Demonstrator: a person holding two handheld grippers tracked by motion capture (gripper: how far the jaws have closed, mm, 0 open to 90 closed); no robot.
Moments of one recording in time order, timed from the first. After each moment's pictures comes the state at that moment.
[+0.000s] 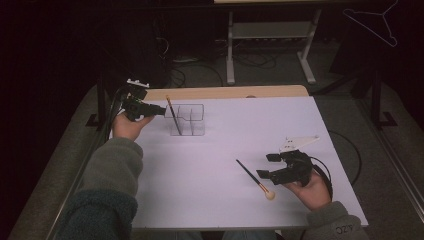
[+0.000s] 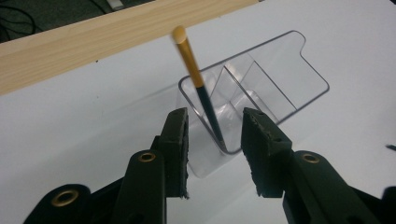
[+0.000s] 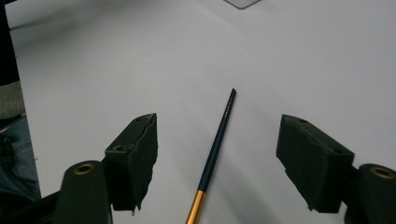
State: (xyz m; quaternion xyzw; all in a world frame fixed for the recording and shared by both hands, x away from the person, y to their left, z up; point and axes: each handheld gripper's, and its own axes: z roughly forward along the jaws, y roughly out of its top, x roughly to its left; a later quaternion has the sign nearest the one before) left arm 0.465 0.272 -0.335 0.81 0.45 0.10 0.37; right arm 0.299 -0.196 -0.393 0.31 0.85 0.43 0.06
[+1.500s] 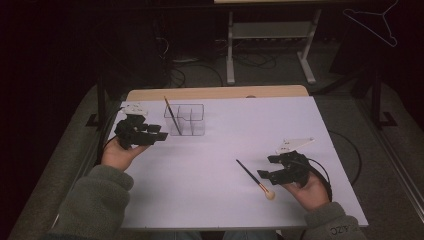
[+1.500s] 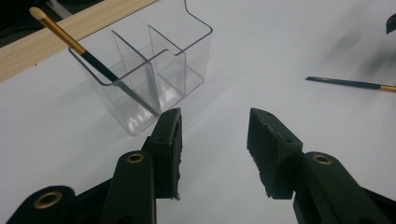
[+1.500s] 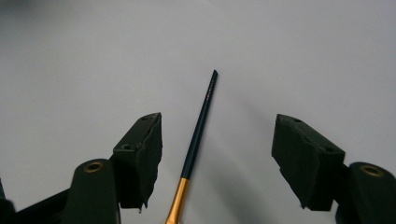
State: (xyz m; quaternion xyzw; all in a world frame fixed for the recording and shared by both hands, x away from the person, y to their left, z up) left arm 0.368 0.258 -0.328 0.85 0.34 0.12 0.39; right arm 0.297 -0.190 -0.398 0.35 0.85 0.38 0.08
